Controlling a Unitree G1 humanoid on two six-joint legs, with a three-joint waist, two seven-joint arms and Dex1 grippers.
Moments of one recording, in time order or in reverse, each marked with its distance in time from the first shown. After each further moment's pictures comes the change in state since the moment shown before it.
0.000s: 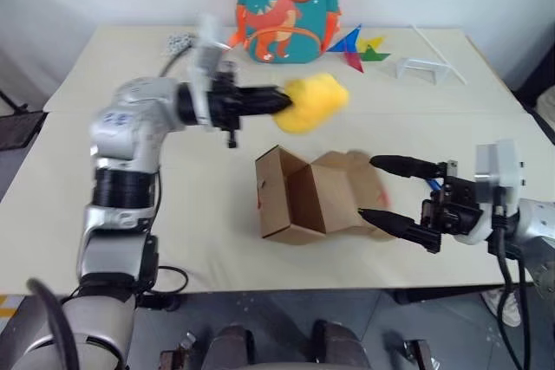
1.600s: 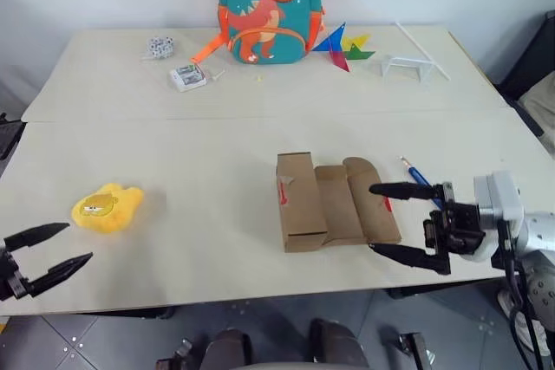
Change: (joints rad) left arm 1.235 0.253 0.605 -0.186 -0.009 -0.556 -0.049; right arm 0.149 0.010 -0.008 0.094 -0.089 -0.210 0.285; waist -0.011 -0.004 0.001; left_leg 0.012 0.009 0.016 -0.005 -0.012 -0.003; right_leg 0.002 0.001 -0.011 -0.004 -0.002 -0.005
